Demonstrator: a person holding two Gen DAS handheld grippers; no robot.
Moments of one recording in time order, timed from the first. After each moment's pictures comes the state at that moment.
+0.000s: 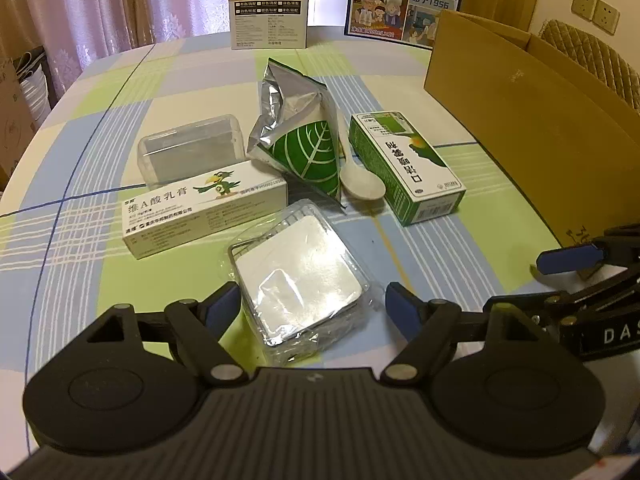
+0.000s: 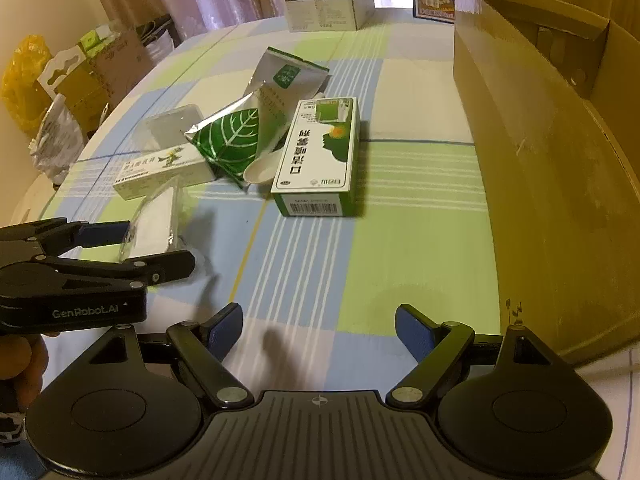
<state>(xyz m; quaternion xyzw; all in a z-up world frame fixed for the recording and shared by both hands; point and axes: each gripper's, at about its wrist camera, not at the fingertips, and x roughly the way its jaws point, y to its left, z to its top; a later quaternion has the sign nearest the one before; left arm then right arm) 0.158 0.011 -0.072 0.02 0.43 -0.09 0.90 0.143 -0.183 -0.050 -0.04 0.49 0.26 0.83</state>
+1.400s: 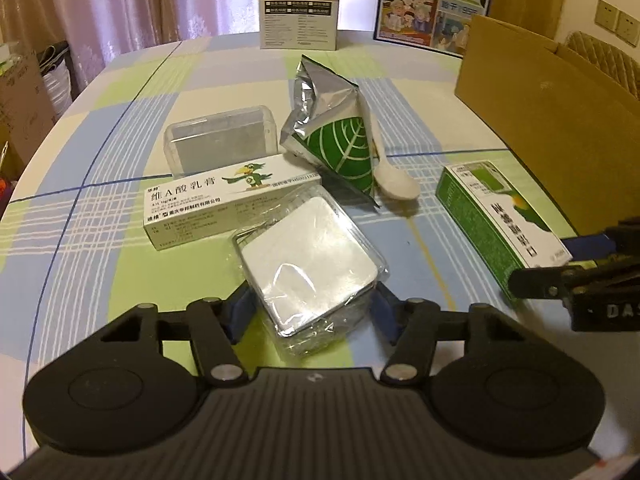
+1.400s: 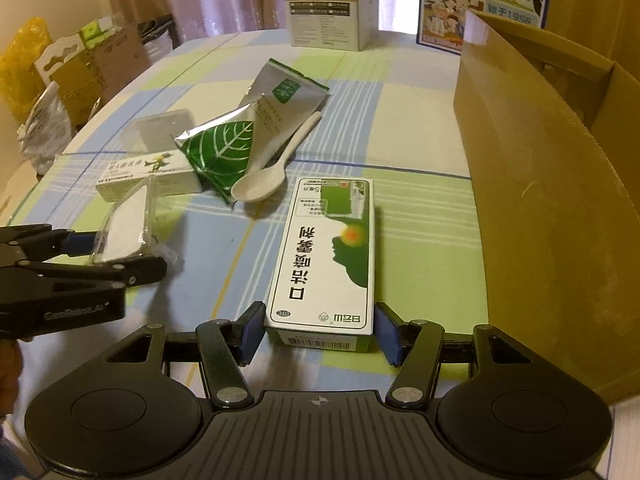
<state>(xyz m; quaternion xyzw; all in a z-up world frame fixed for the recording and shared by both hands) 0.156 0.023 -0.084 0.01 0.42 -0.05 0.91 0.146 -0.169 -0.054 -0.09 0.45 0.26 0.85</state>
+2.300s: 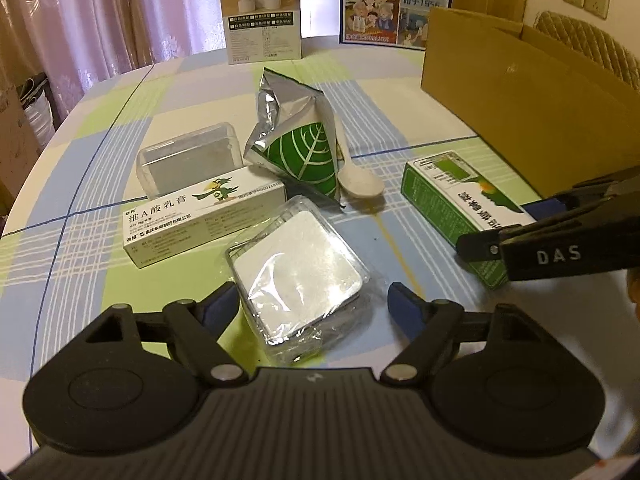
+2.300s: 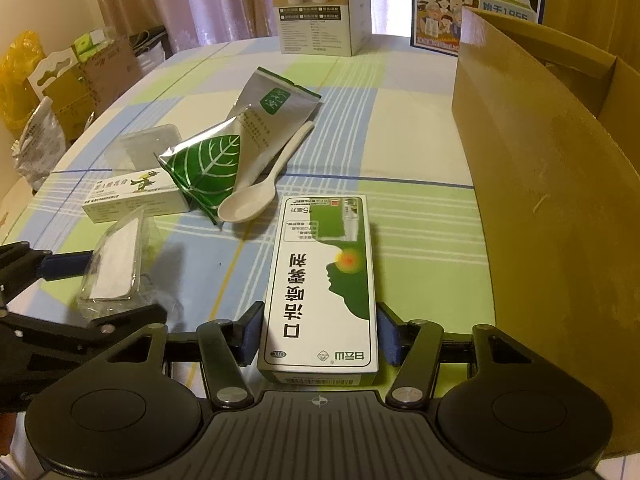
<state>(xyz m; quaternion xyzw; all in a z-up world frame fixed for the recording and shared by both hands) 0.151 0.003 -0.081 0.05 0.41 -0.08 0.91 0.165 -0.168 -0.061 -0.07 0.44 0.25 0.86</state>
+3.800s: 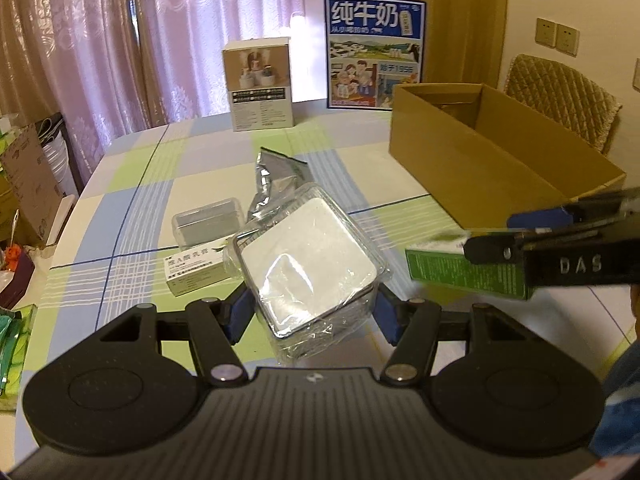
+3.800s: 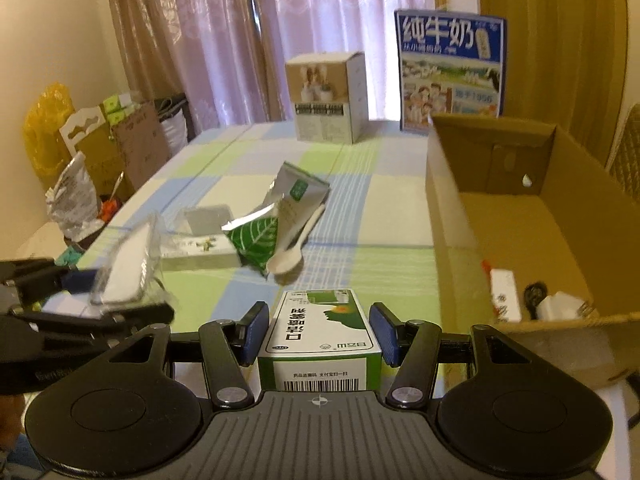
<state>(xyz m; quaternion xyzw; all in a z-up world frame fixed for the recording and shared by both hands) 0.076 -0.017 0.010 0.05 0.34 -0.08 0.93 0.088 -0.214 0.036 -0.03 0.35 0.27 0.90</state>
